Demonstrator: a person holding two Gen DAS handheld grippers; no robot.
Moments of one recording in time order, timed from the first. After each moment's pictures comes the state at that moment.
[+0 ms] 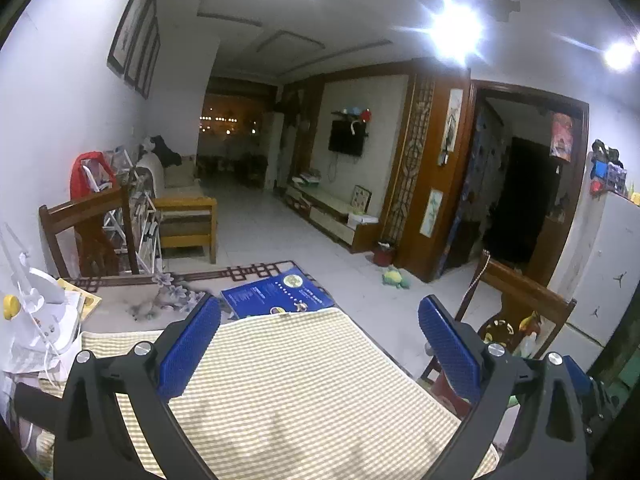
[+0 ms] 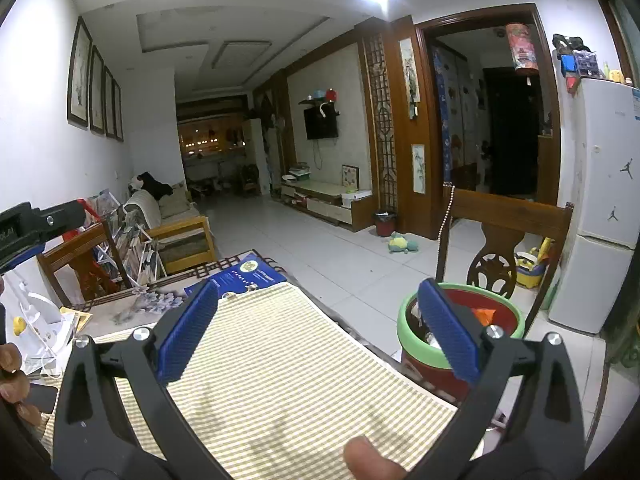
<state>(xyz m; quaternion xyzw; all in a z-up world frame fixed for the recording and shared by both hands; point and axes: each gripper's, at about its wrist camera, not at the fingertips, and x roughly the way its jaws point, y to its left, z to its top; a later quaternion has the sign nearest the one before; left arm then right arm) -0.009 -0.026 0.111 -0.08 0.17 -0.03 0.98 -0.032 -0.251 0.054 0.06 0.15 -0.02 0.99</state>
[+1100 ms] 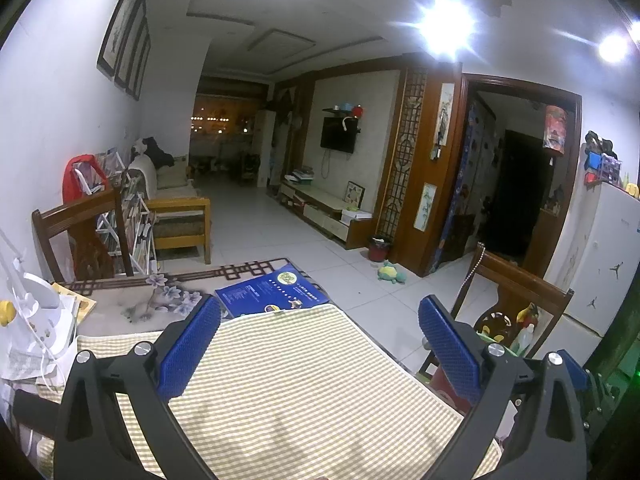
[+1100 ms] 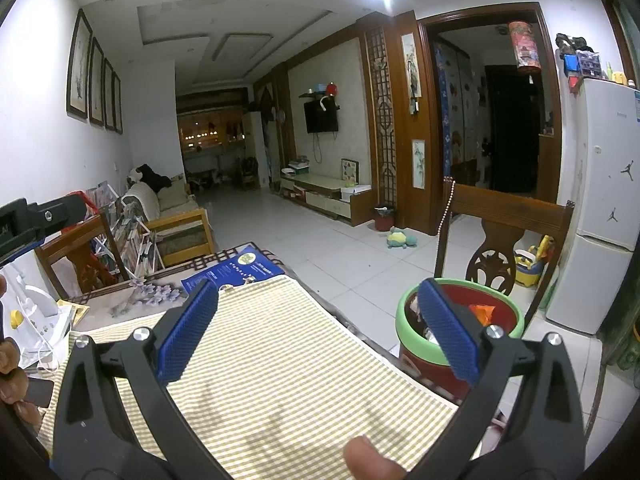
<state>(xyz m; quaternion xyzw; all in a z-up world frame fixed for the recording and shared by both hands) -0.005 -0.035 0.114 -0.07 0.18 -0.04 0.98 -0.033 -0.257 0.042 0.06 0.16 -0.01 0.99</state>
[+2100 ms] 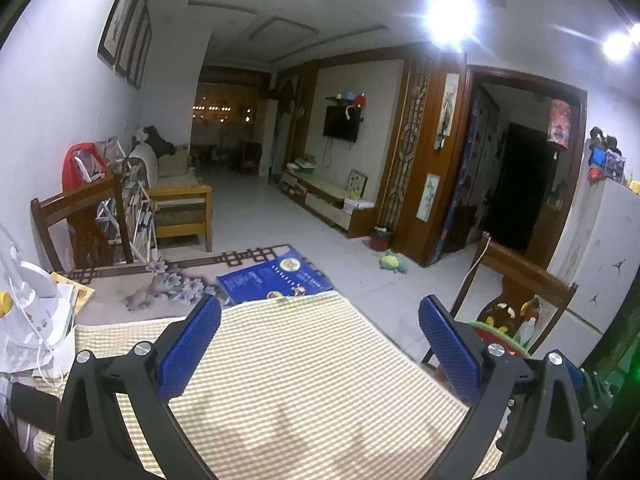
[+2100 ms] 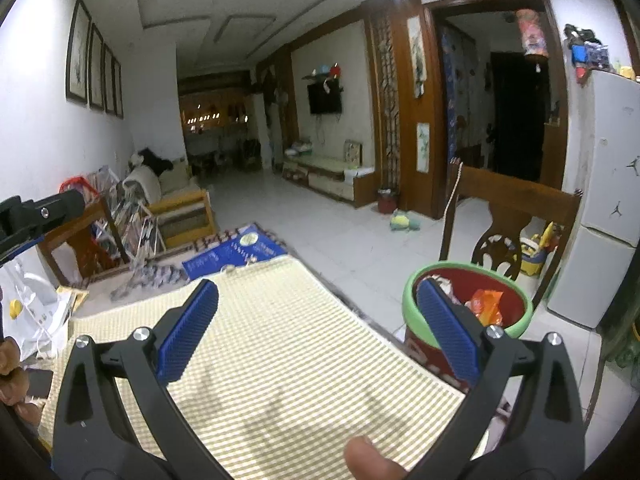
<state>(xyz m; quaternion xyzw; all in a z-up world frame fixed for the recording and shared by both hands) -0.004 -0.035 0.093 -0.07 0.20 -0.03 0.98 -0.014 -0.259 0.013 0.05 0.21 0.01 0.98</state>
